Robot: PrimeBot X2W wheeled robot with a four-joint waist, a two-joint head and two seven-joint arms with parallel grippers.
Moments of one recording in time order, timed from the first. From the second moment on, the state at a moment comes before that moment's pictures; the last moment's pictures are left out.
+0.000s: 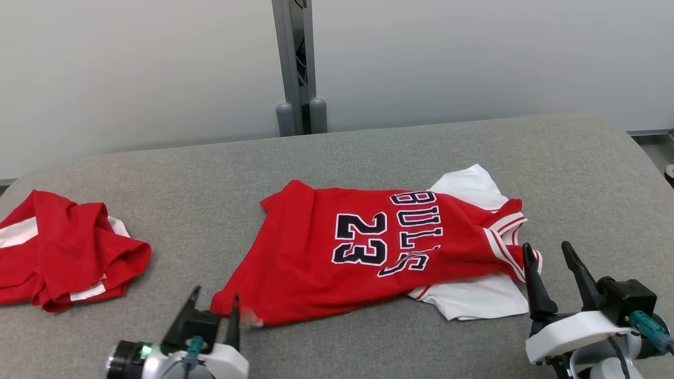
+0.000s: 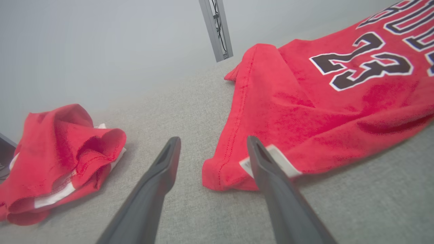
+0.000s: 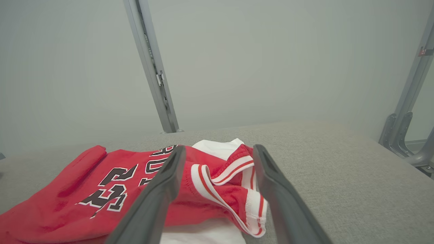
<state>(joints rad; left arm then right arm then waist) -0.21 0.10 -0.36 0.70 -0.08 0.22 -0.26 -0.14 -0.05 0.01 0.39 0.19 0.13 -0.26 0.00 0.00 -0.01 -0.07</state>
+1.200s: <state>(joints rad) -0.20 0.06 -0.08 0.77 -0.20 0.06 -0.26 -0.15 -0.05 0.01 0.38 0.19 0.13 -0.26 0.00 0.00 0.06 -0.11</state>
